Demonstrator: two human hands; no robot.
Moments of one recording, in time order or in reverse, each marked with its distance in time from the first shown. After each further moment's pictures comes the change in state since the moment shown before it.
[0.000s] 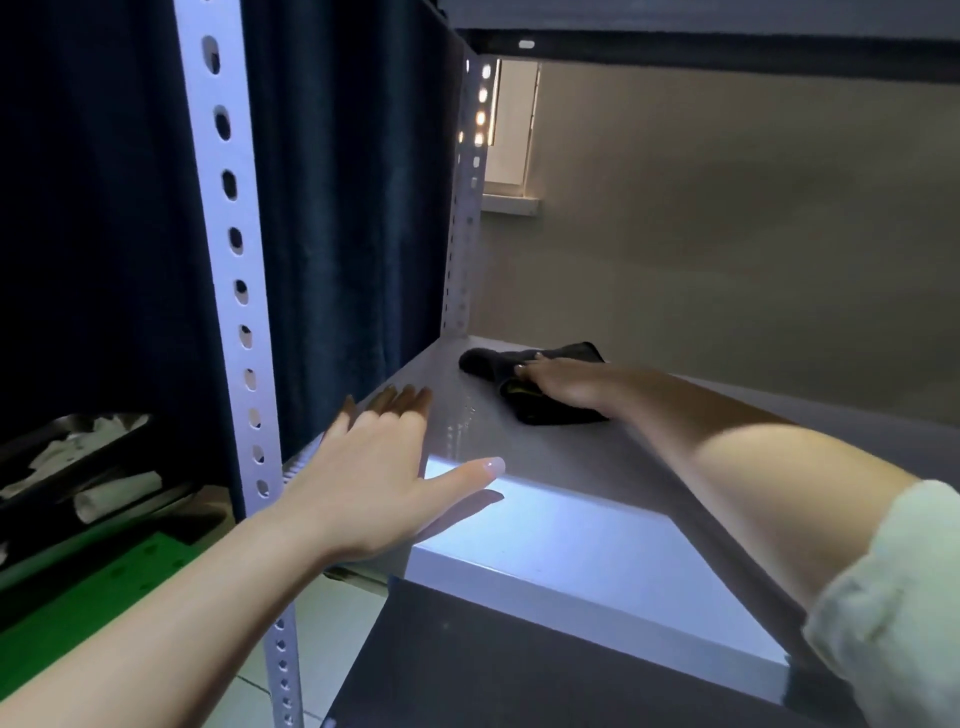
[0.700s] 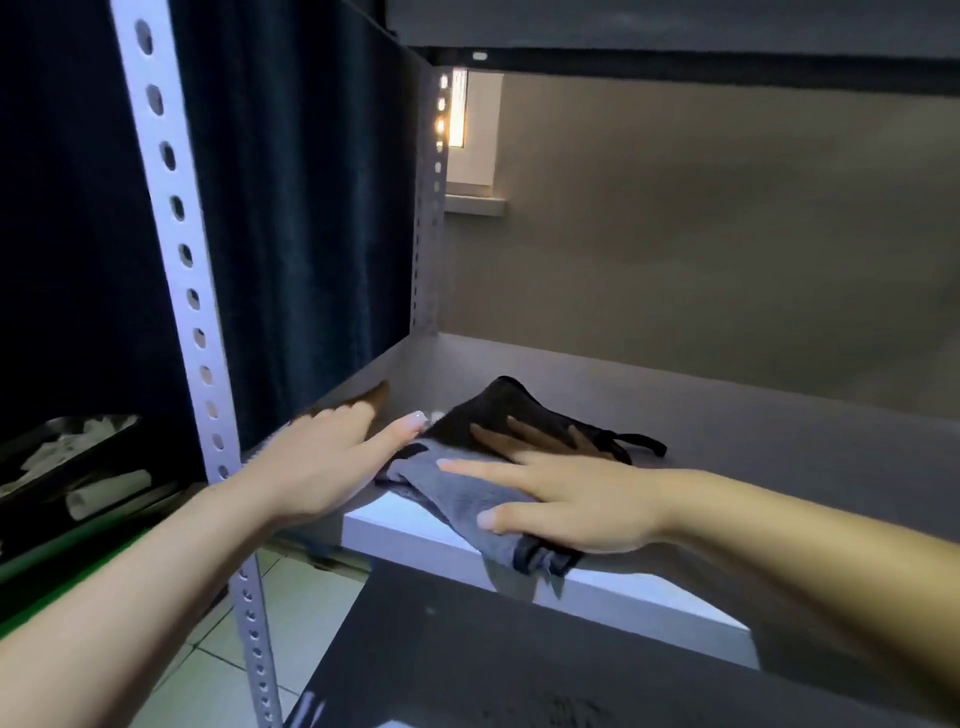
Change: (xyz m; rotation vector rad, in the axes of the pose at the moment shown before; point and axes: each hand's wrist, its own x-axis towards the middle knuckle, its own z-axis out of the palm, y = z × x) left_hand -0.003 0.005 -0.008 -0.117 -0.040 -0.128; right_hand -0.180 0.026 0.004 -0.198 -0.247 -0.587
